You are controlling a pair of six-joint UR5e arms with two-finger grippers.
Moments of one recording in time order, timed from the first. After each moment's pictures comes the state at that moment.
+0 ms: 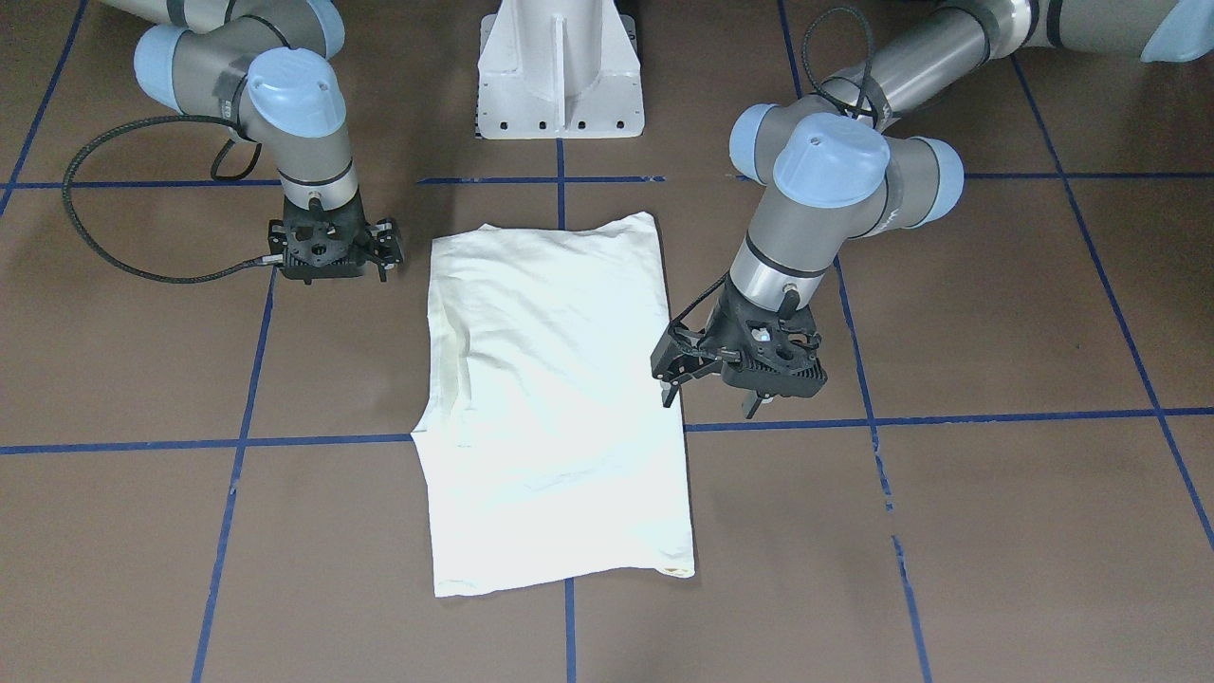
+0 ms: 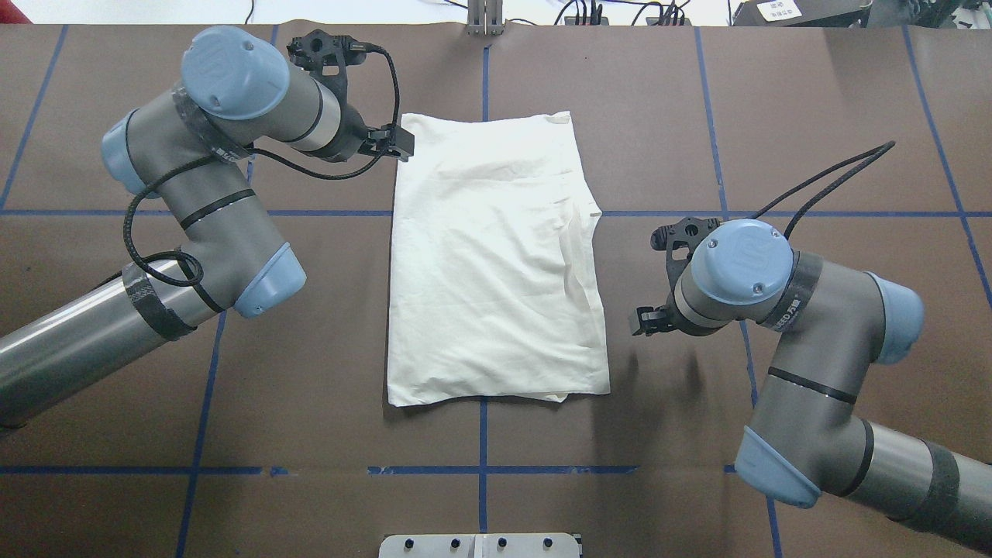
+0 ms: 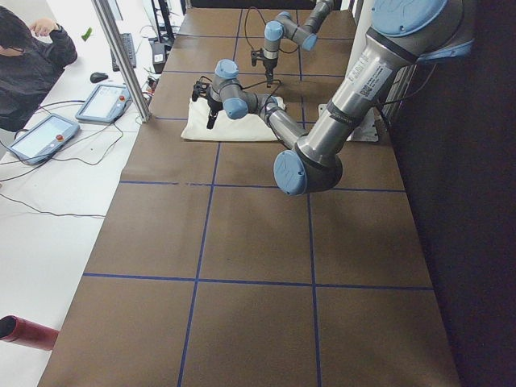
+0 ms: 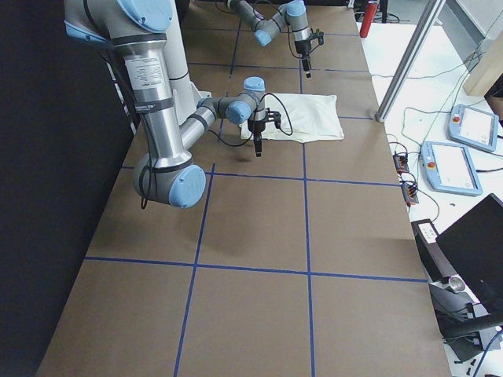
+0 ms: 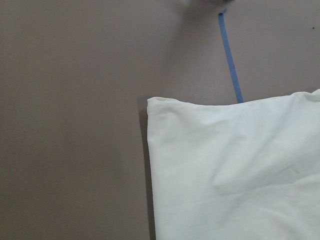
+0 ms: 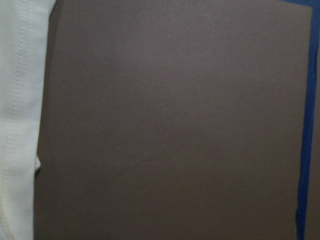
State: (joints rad) left arm -0.77 -2.25 -1.49 -2.01 -1.87 -1.05; right arm 0.54 -1.26 1.89 -1.59 1.81 1.04
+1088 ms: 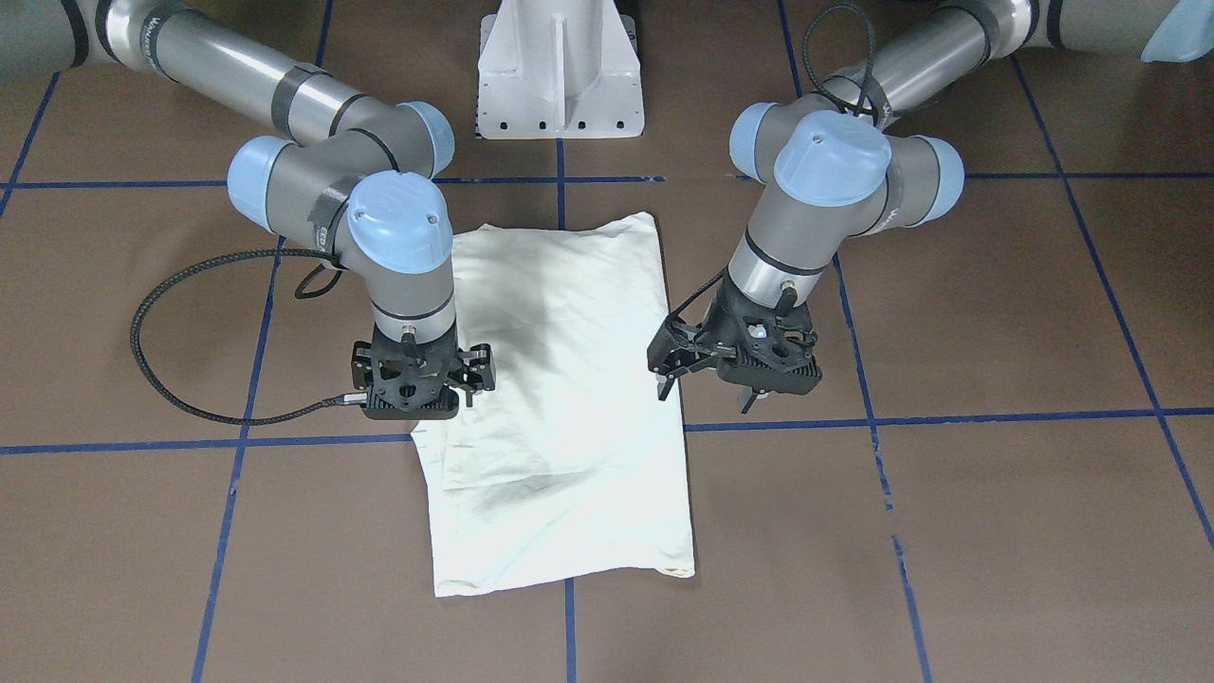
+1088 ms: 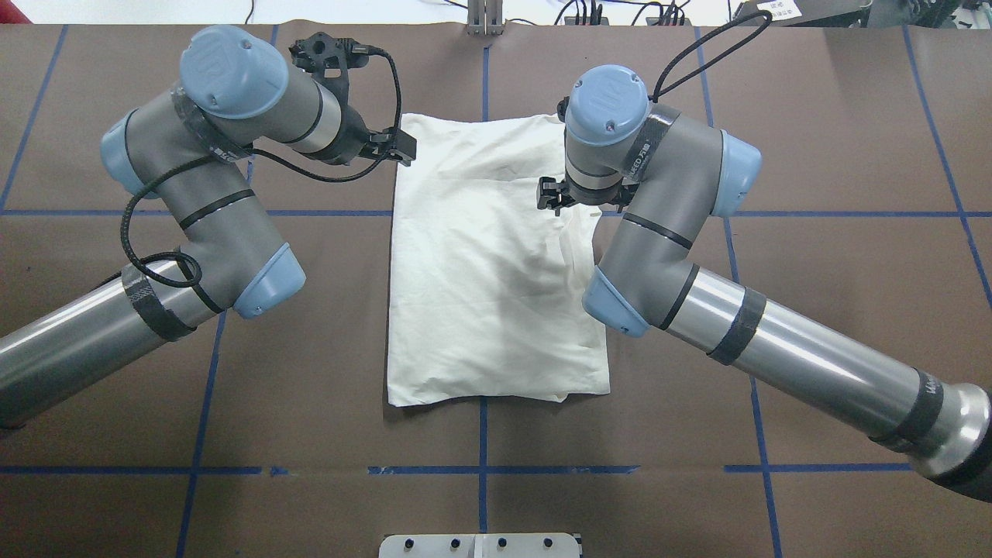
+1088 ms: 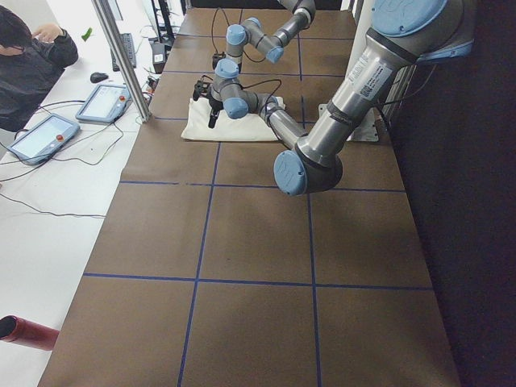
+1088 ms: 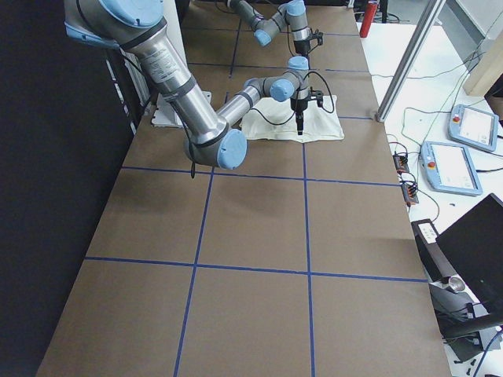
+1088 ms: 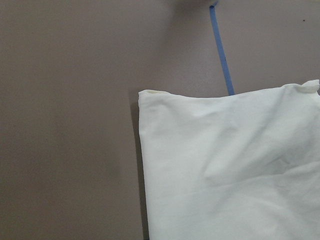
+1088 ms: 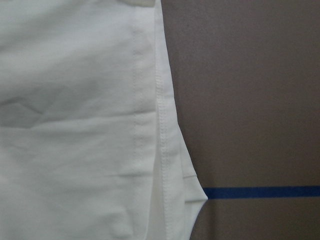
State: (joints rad) left arm -0.77 -2.25 -1.49 -2.01 -1.90 -1.04; right arm 0.68 -0.80 1.38 -1.51 1.84 1.04
